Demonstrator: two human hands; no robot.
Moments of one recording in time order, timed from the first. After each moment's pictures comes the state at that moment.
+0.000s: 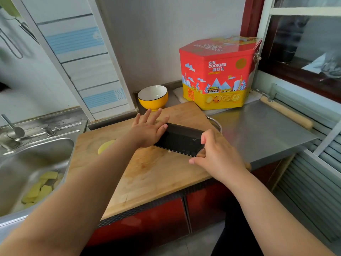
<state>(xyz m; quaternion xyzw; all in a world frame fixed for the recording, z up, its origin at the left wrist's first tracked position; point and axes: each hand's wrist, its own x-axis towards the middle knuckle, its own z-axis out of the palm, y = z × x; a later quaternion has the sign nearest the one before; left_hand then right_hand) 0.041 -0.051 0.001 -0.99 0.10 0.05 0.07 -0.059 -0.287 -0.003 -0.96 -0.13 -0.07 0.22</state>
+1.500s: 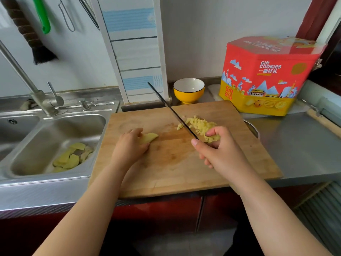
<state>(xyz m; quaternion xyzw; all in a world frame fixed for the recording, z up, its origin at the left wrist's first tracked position) -0.060 0.060 -0.045 -0.96 -0.15 -0.13 -0.22 -0.068 -0.212 0.015 -0.83 -0.10 0.06 0.55</state>
